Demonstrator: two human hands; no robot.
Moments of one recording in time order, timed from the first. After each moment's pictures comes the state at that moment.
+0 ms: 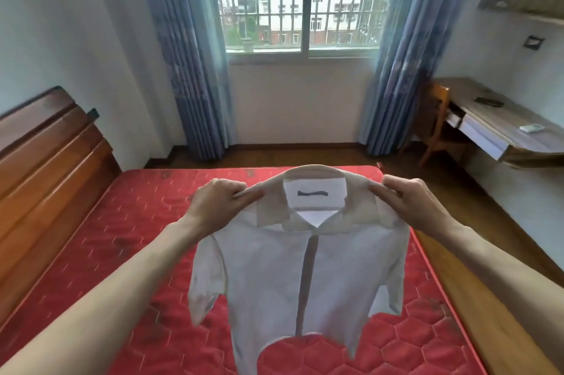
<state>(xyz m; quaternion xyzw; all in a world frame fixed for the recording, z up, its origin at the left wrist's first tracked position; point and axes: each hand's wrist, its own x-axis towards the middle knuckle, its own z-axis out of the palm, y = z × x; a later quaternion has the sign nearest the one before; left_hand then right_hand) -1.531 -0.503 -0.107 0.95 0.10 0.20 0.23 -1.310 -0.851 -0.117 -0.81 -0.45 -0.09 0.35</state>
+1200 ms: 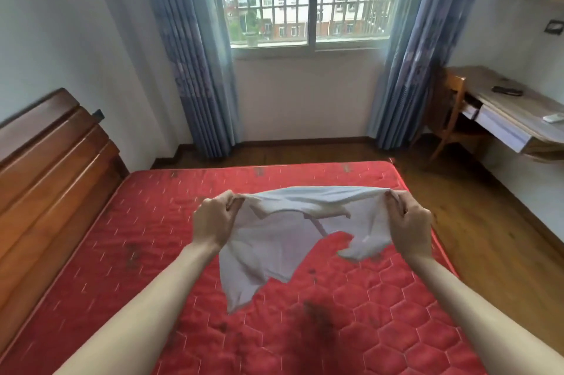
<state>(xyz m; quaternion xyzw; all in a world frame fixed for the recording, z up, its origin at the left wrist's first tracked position) -1.526 -0.442 -0.183 0.90 0.25 0.27 0.21 -1.331 -0.784 -0.206 -0.83 -0.20 -0.20 0.47</state>
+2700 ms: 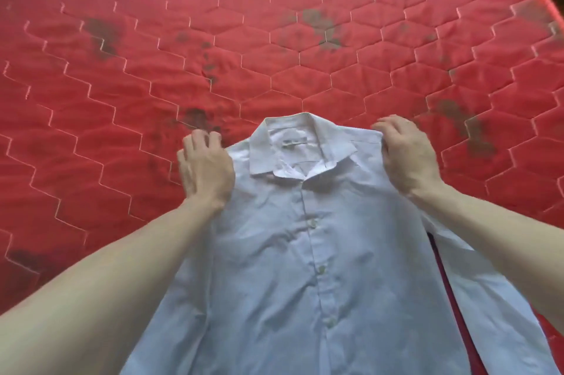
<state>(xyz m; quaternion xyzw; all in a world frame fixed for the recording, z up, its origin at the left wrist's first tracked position) -1.345 -0.347 -0.790 0.93 0.36 0.06 0.08 -1.146 -0.634 -0.776 -0.94 -0.32 -0.01 0.12</state>
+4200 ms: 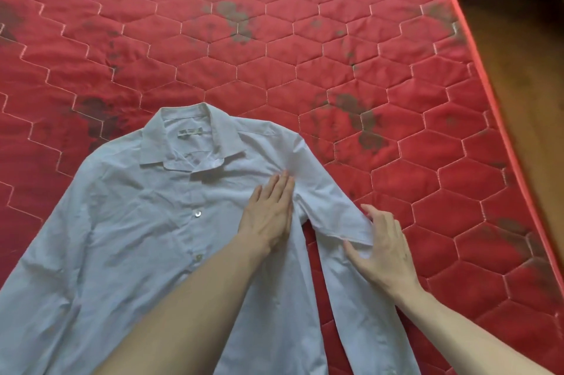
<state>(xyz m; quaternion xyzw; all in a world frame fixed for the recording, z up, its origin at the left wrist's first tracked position) -1.256 -0.647 -0.832 0.96 0.11 -0.19 0.16 -1.201 -0.903 -0.821 -0.94 -0.22 0.15 0.22</state>
